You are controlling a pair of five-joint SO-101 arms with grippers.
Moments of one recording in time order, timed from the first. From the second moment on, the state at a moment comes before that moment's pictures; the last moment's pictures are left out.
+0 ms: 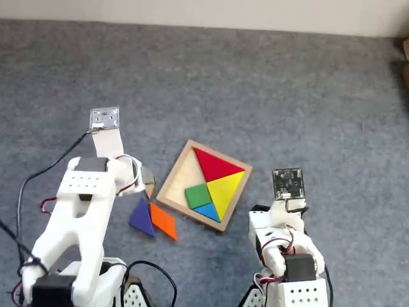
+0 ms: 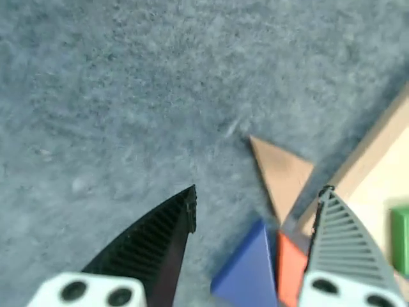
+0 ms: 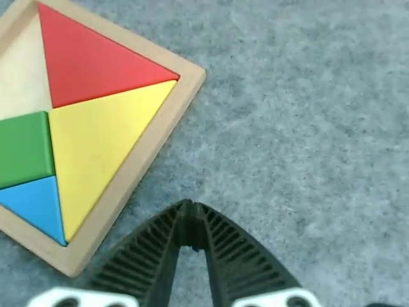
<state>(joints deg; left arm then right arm) -5.1 -25.4 53.1 55.5 16.2 -10.2 -103.7 95.9 64.9 2.2</state>
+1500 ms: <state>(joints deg) -0.5 -6.8 39.1 60.0 17.7 -10.2 -103.7 95.9 64.9 2.2</state>
